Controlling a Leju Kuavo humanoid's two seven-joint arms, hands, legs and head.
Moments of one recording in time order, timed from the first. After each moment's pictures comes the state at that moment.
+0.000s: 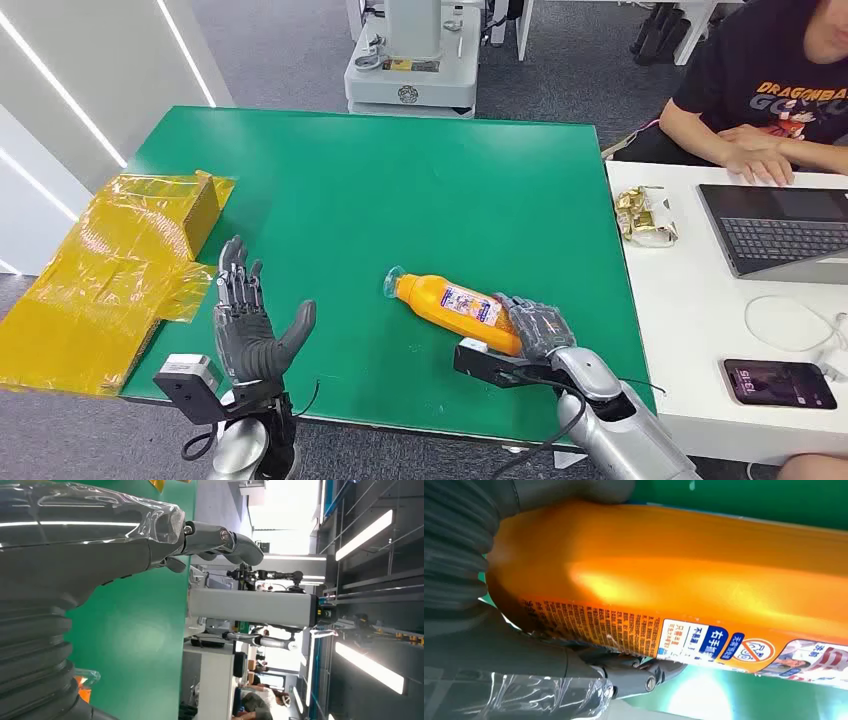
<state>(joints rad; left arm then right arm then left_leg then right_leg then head) 0.06 -0.20 -0.25 -1.60 0.08 0.28 -0.67 -0.46 -0.20 0.65 -0.96 0.85 0.01 0.12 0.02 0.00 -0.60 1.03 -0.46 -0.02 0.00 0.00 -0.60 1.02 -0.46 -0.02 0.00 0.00</state>
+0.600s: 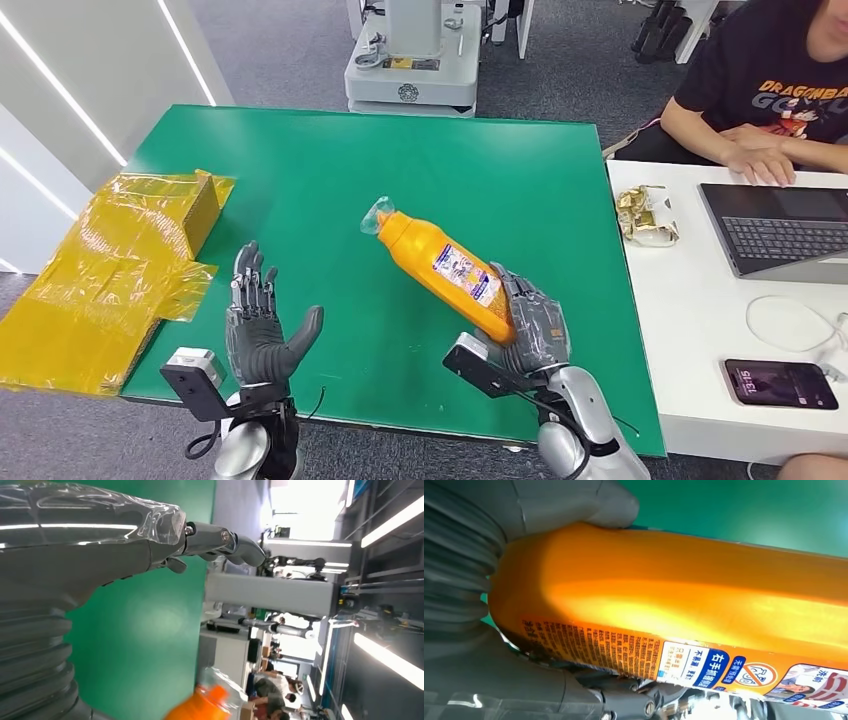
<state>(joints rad) 0.06 -0.20 -0.26 -1.59 0.14 0.20 -0.61 -0.30 -0.10 0.51 -1.14 0.87 -0.36 -0.01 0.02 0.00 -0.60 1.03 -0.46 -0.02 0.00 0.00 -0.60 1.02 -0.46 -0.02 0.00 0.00</state>
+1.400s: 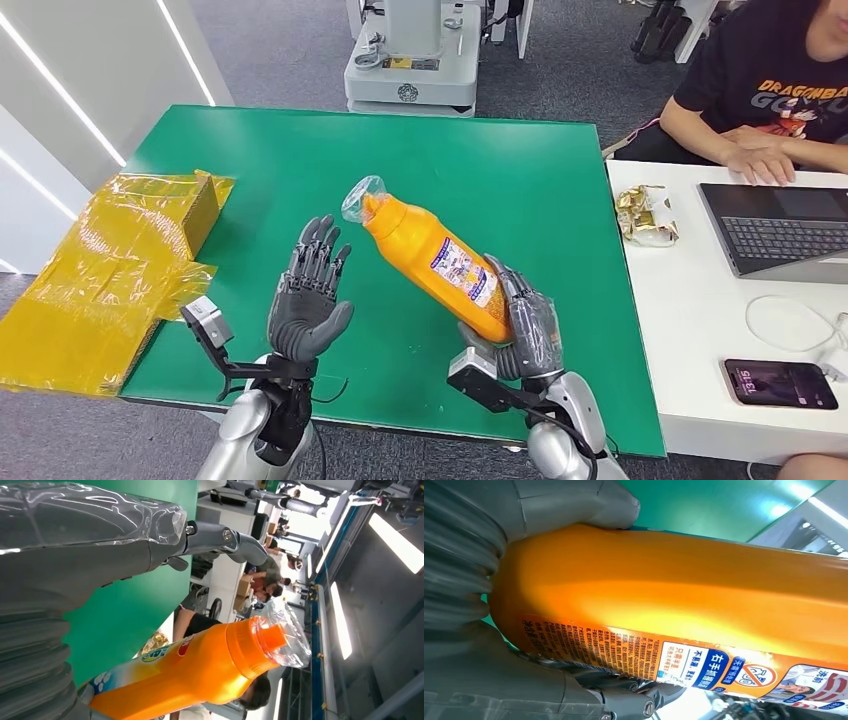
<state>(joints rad) -0.07 -0.13 -0.34 -1.54 0.37 -0.18 -0.48 -0.27 -0.04 0.47 -1.13 0.72 -0.47 -0.30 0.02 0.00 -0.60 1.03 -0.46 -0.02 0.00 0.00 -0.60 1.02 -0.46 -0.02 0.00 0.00</state>
